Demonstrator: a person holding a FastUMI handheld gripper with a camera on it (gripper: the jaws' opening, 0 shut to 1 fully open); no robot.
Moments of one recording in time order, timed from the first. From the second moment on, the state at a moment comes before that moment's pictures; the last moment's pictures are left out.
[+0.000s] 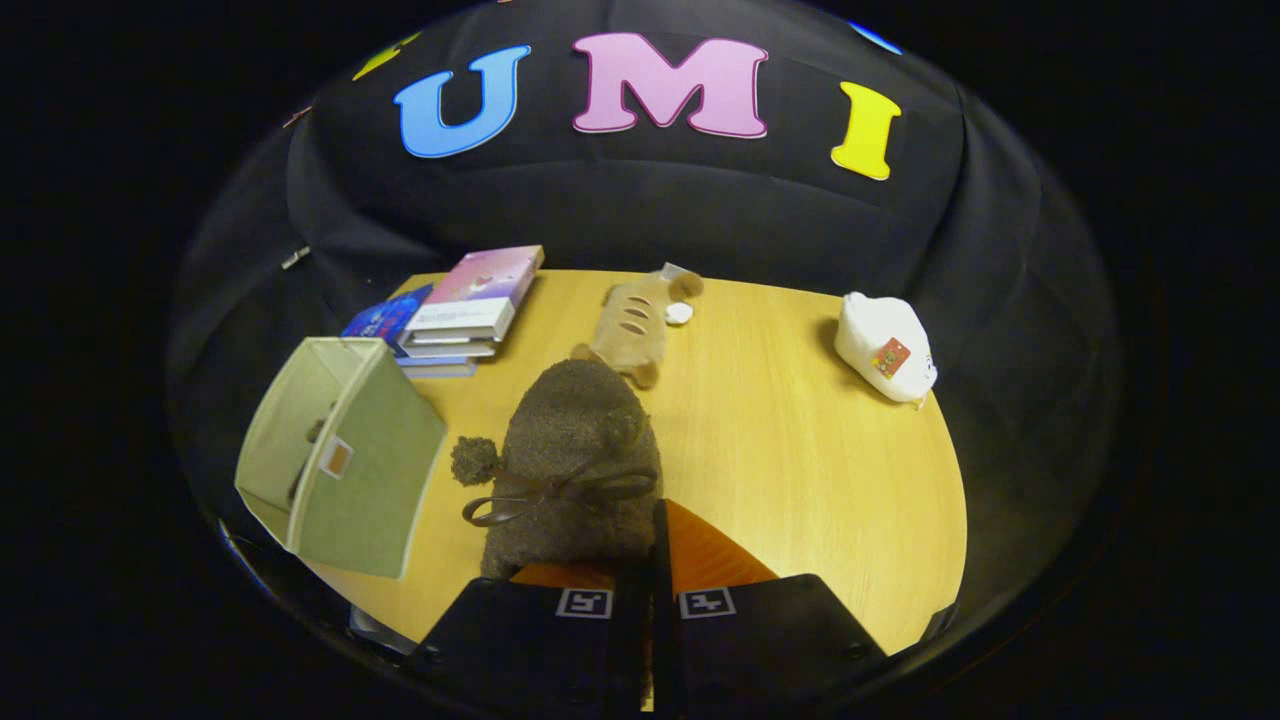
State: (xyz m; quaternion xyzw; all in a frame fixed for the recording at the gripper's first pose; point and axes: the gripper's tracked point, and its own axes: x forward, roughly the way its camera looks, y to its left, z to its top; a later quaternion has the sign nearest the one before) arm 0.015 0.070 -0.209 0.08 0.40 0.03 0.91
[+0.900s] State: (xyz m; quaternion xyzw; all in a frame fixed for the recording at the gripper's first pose) arm 0.068 0.362 -0.136 0.08 0.43 0.15 0.88
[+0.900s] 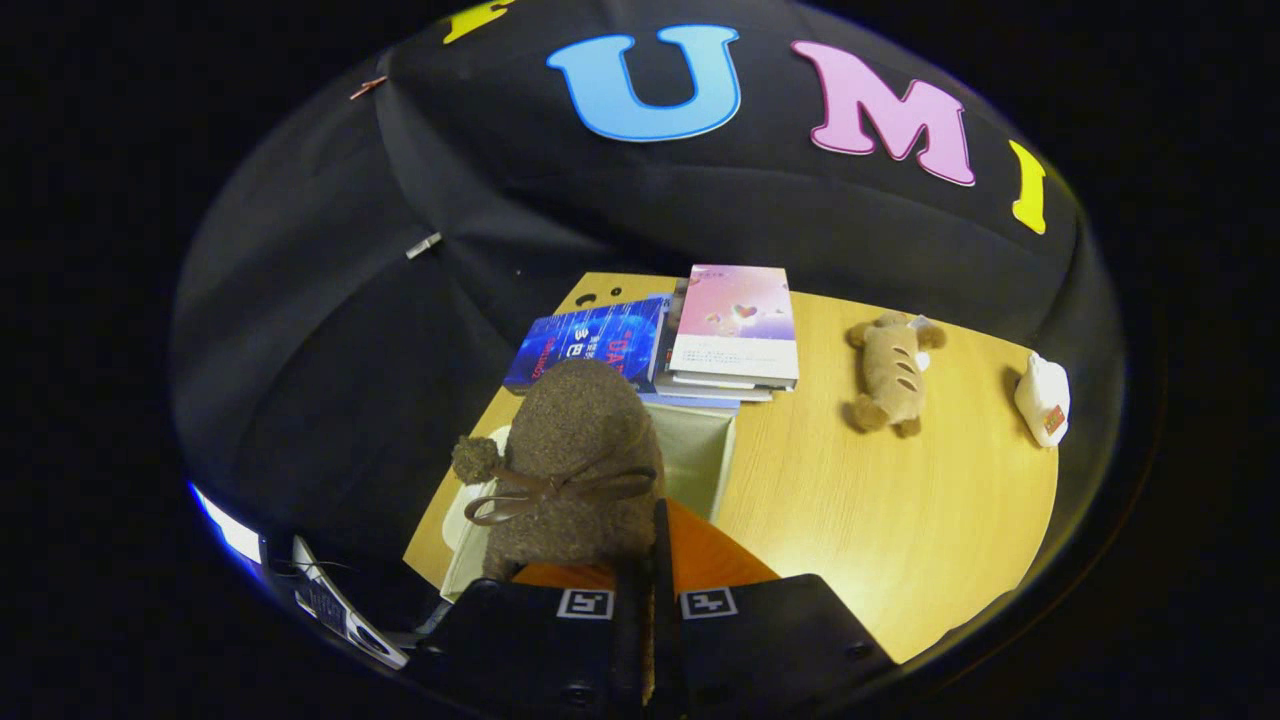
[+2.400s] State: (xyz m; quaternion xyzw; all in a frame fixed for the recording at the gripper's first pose) arm 0.037 0.380 -0.280 -0.12 0.59 0.04 0.80
